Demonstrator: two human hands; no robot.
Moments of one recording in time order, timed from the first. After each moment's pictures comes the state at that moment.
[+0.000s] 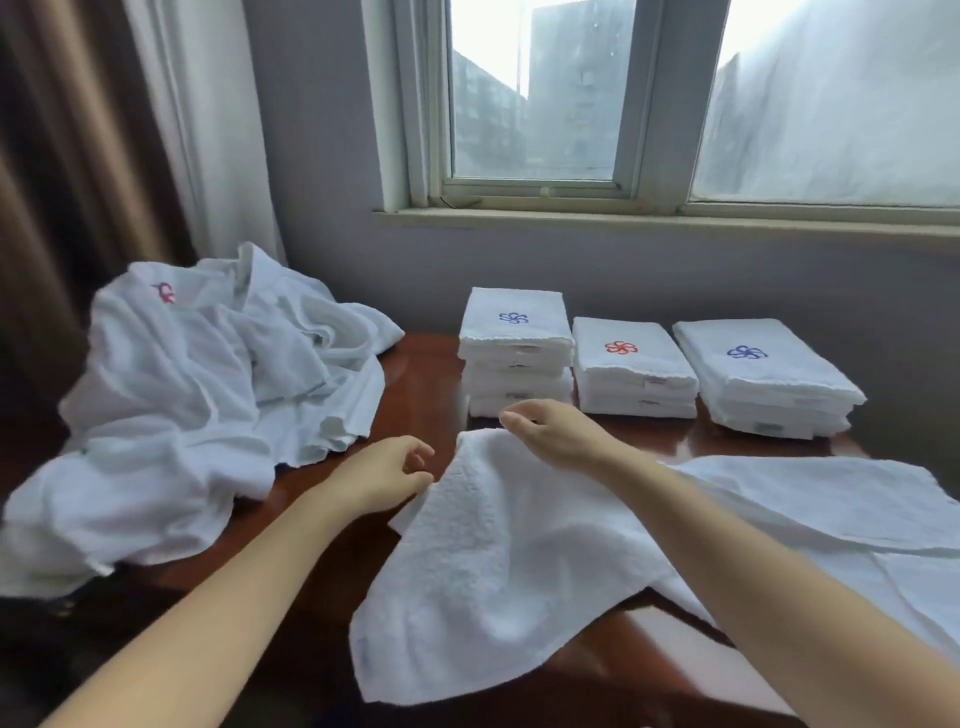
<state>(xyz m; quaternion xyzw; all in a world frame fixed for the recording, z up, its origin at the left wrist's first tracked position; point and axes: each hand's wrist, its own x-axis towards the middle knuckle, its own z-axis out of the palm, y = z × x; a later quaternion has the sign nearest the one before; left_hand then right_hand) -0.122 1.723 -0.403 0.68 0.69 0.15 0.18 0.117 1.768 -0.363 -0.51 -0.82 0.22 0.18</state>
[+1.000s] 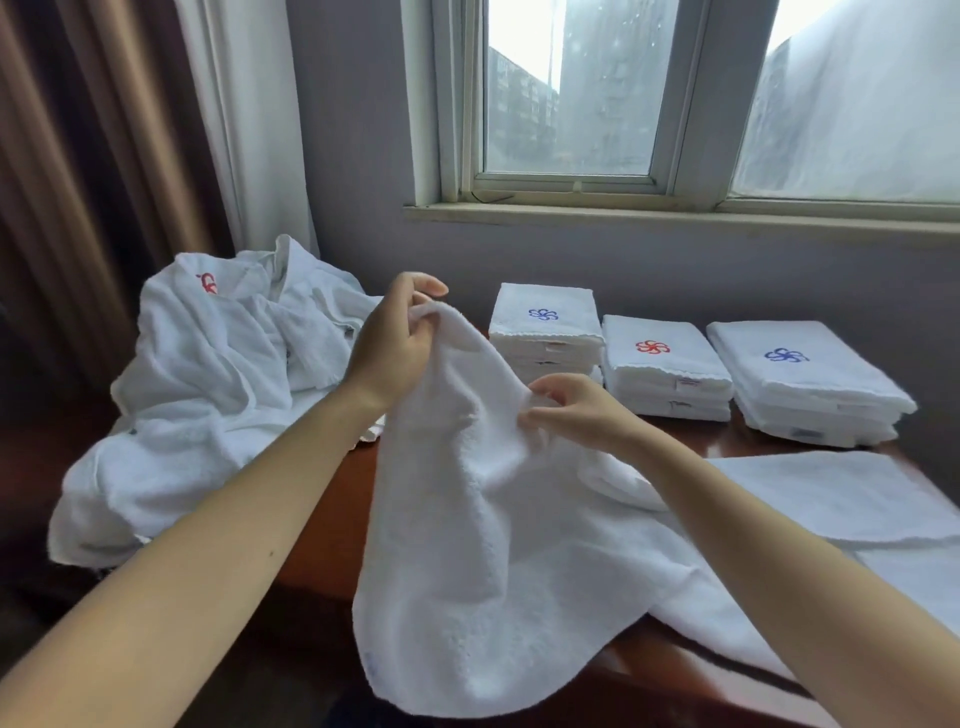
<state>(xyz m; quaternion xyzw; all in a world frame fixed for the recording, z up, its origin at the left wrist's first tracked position) -0.117 1.730 -0.305 0.66 0.53 0.54 0.02 0.111 1.779 -0.354 -0.44 -0.77 0.36 0.29</state>
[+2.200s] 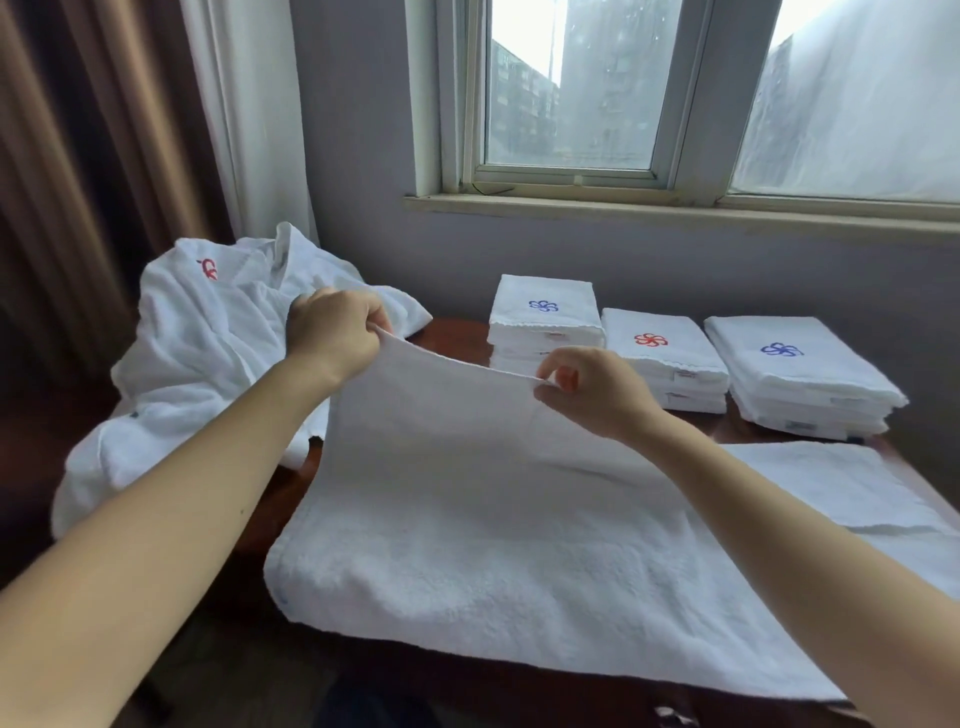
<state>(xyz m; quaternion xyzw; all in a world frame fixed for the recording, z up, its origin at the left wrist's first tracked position) -0.164 1.720 -0.293 0.62 0.71 0.29 -0.16 0.122 1.776 -0.344 -0.44 -0.84 0.08 0.31</state>
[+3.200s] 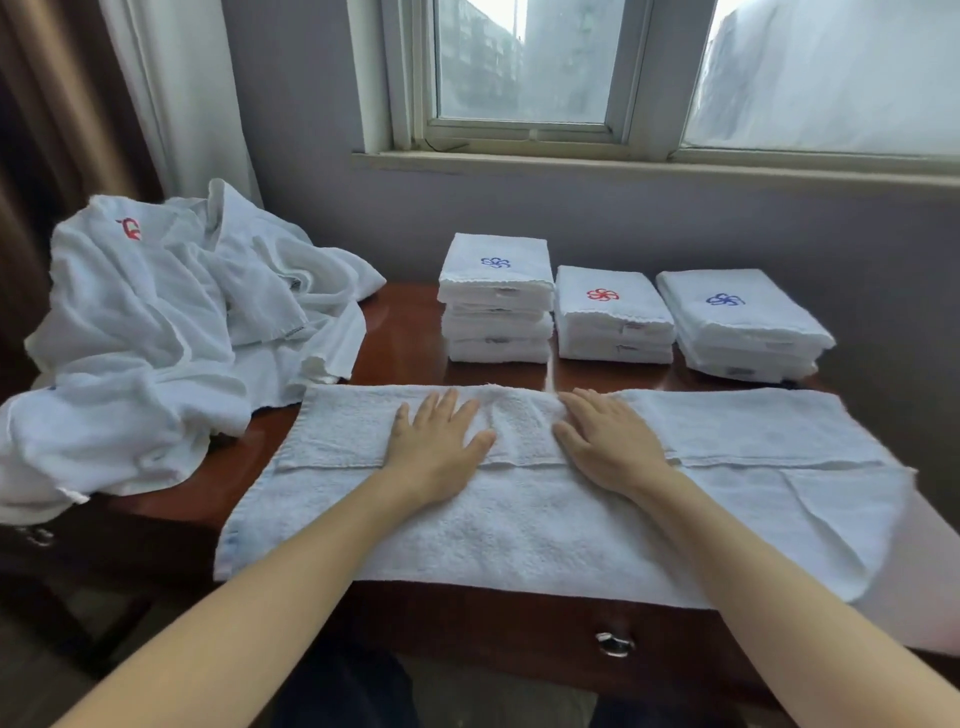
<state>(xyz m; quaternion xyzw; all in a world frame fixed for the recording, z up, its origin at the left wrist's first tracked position) -0.036 1.713 -0.450 0.72 0.69 0.06 0.07 0.196 1.756 -0.448 -0.56 -0.82 0.04 0.13</state>
